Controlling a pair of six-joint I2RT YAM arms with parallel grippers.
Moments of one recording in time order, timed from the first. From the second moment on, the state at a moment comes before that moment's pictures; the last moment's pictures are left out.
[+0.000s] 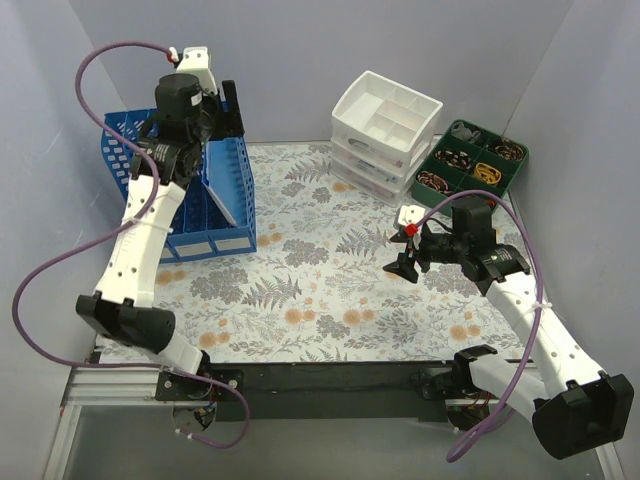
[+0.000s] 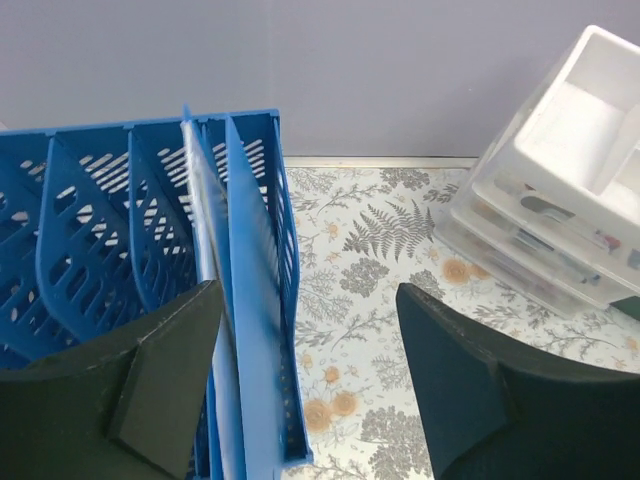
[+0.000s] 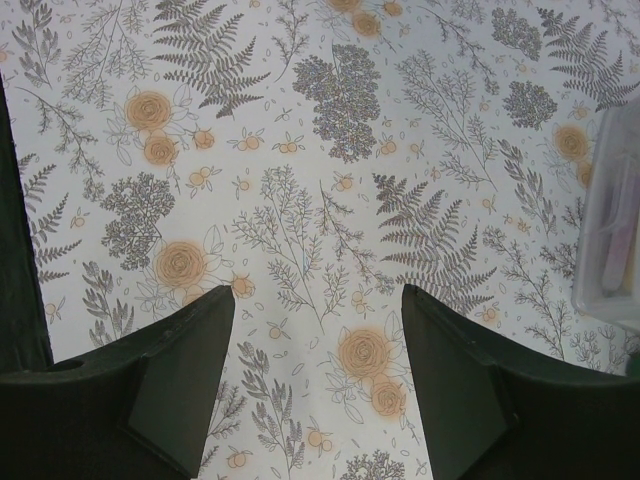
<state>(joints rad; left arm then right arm) -0.25 1.59 1.96 -0.66 -0.17 -0.14 0.32 0.97 0.85 -0.52 -0.80 -0.65</state>
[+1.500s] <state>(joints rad) -0.22 1.34 1.46 -0.51 -0.10 -0.22 0.29 1.03 0.85 -0.52 -0.79 -0.65</state>
